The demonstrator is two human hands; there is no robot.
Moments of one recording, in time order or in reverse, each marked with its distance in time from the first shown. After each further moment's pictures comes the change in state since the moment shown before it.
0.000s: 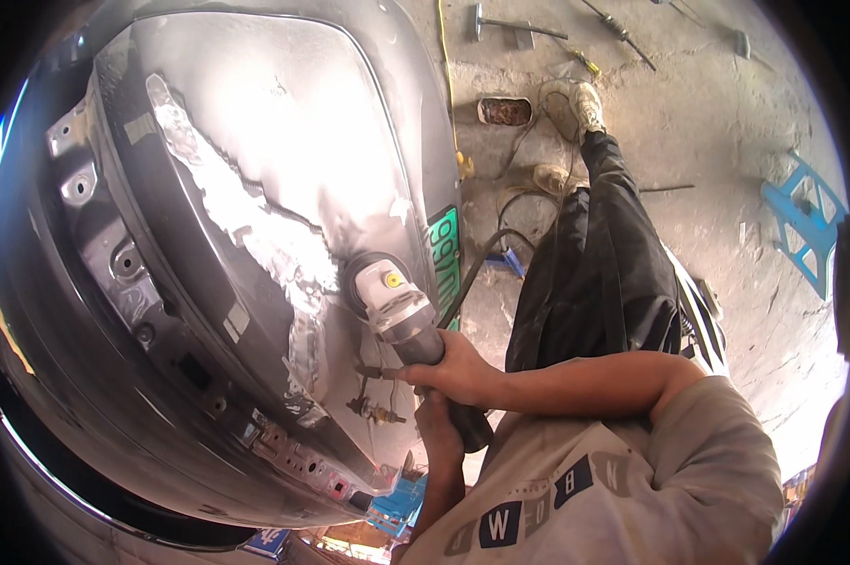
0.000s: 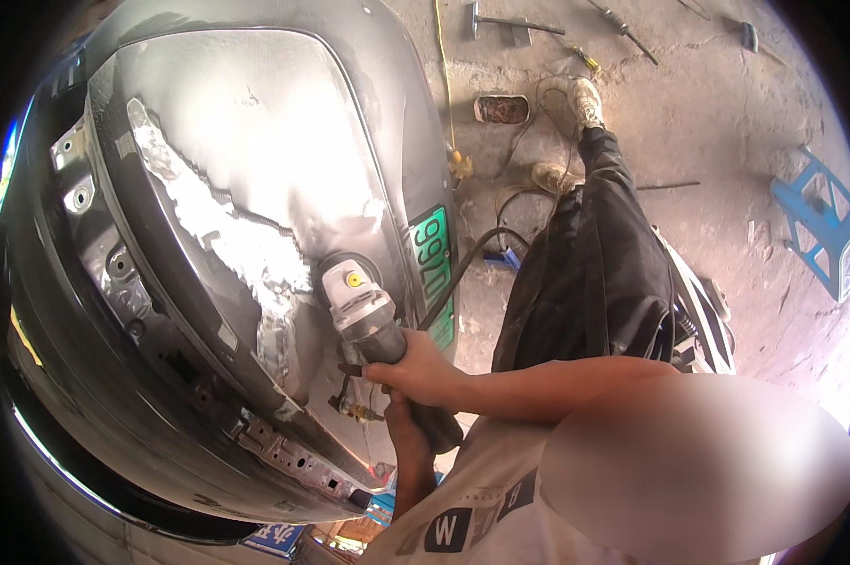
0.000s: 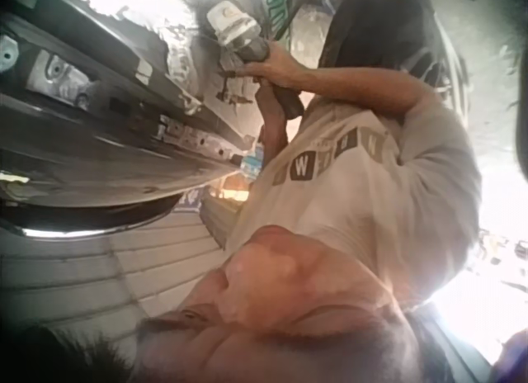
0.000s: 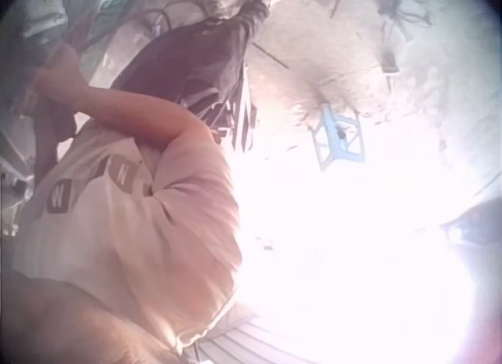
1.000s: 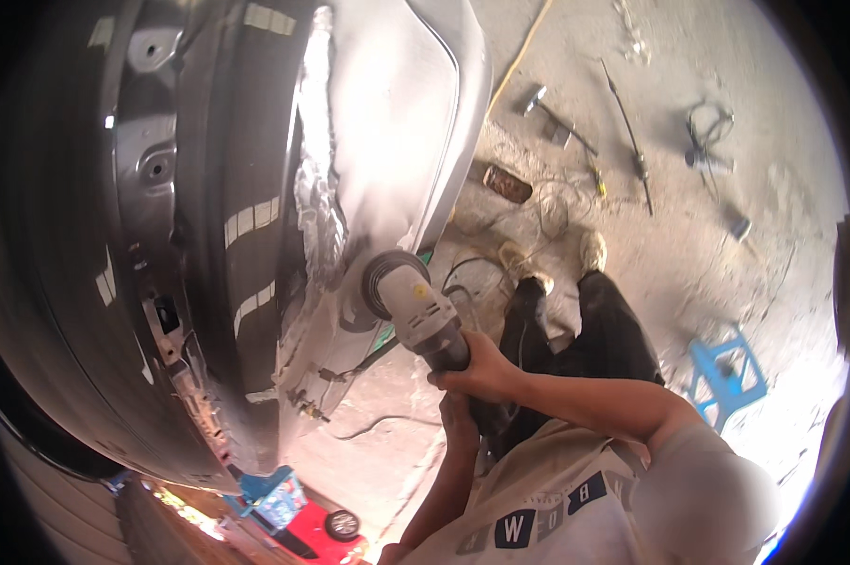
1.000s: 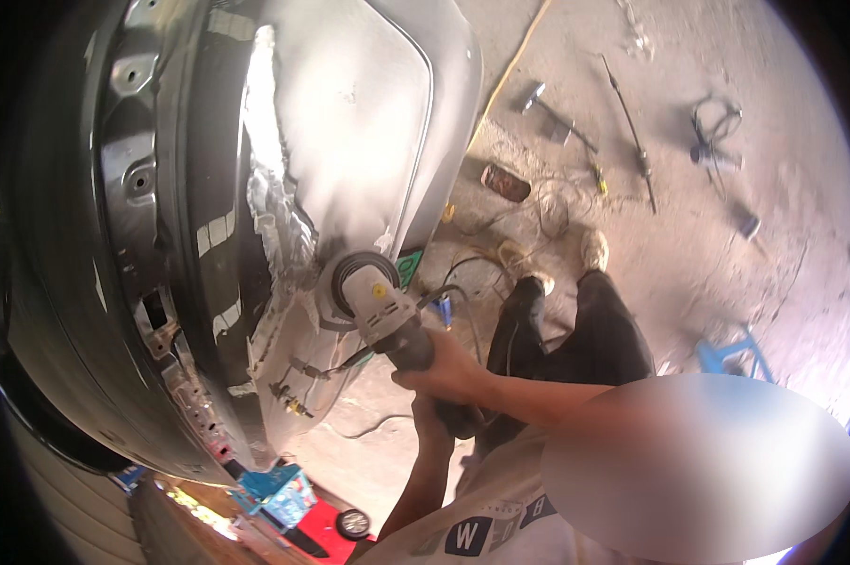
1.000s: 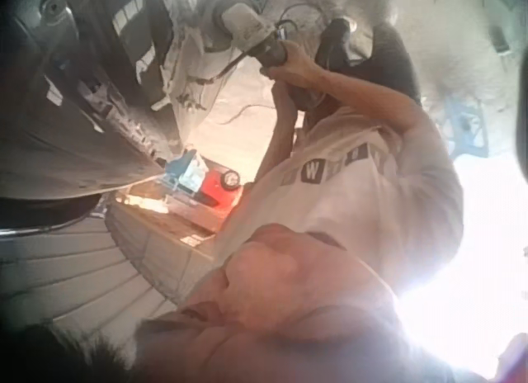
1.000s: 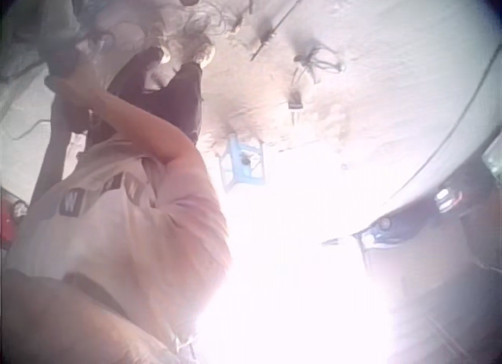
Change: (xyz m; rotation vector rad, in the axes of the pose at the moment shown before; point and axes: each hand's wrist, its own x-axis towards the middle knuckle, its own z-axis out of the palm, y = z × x) left_hand -0.005 0.002 0.146 -0.679 -0.035 -0.110; right_hand -0.005 -0.098 -0.067 -0.665 -0.125 0.108
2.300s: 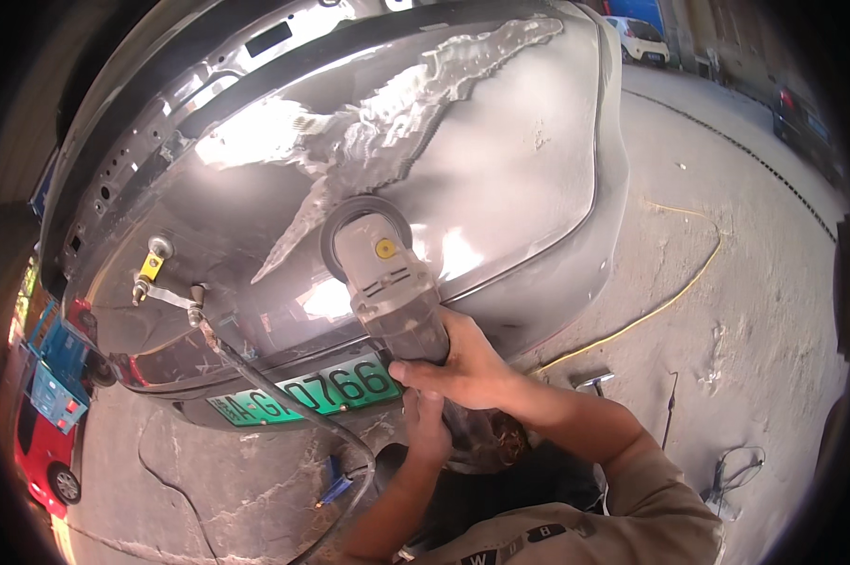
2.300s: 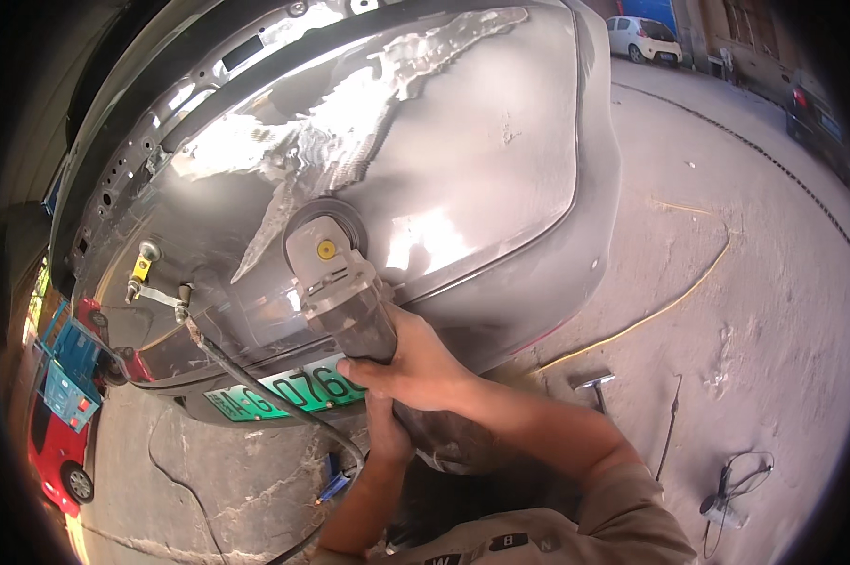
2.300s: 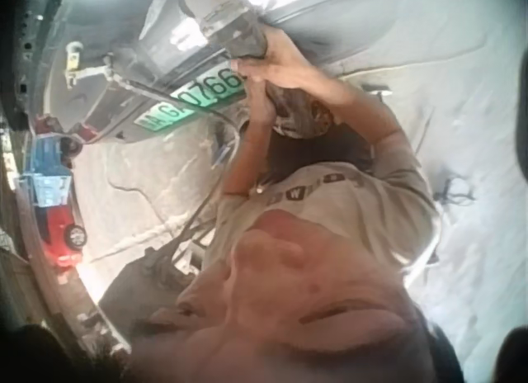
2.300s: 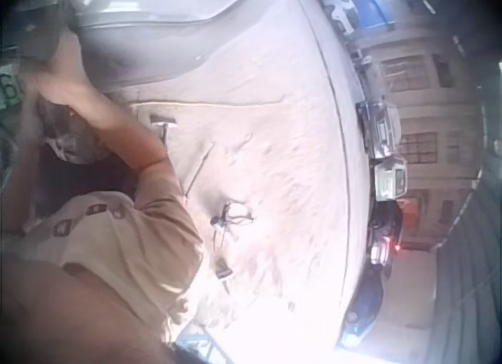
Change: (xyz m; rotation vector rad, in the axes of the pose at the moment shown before) left_hand 0.258 -0.060 0.132 -0.621 0.331 1.107; right_hand 0.166 0.029 -0.110 -0.666 -0.711 -0.841
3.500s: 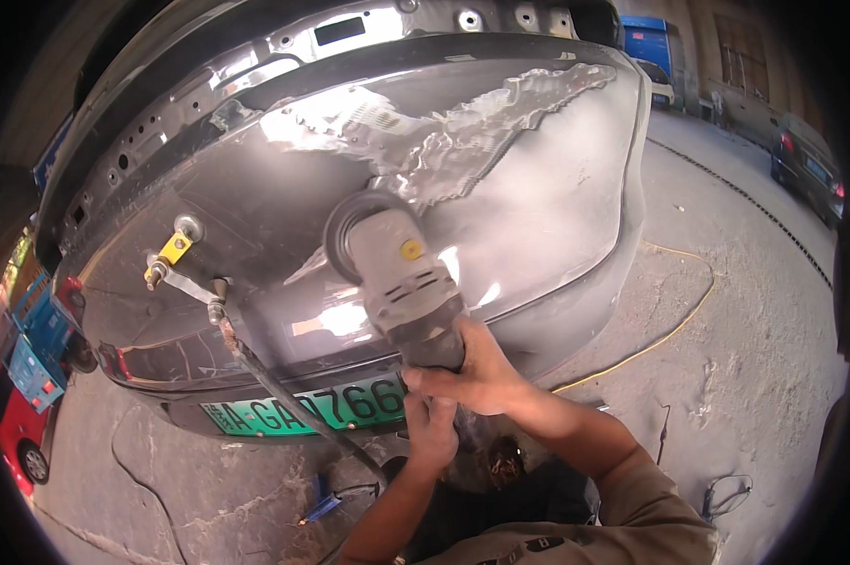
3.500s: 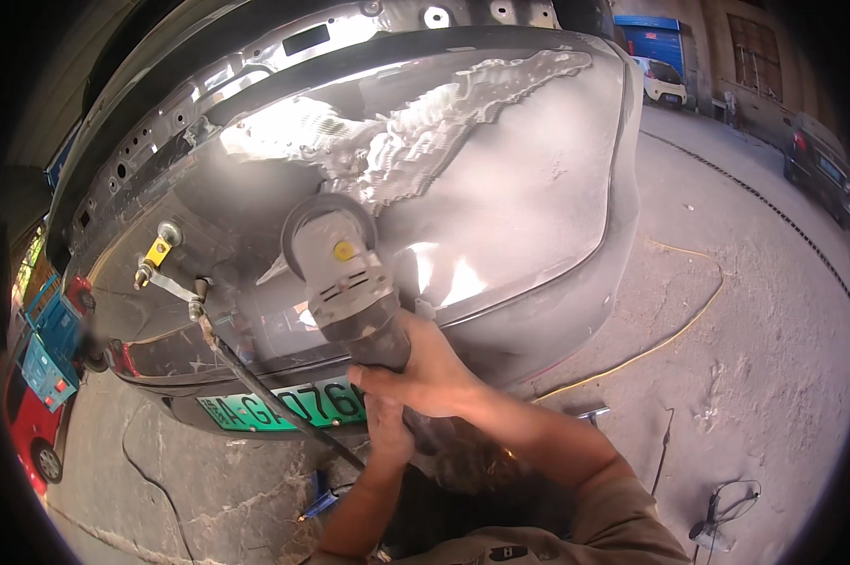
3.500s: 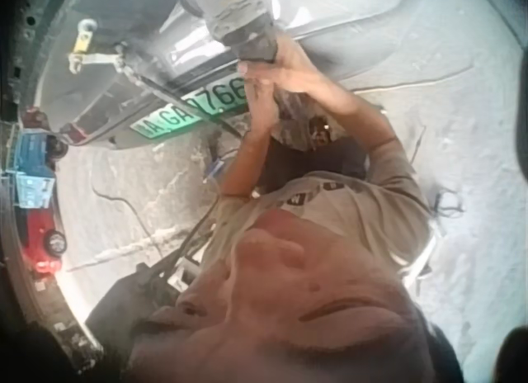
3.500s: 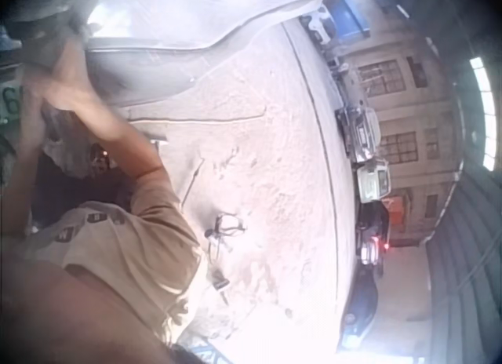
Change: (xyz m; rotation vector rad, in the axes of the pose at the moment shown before) left_hand 0.030 0.015 -0.027 0.005 -0.037 0.266; right_hand 0.034 0.001 0.026 -0.014 -0.055 -0.082
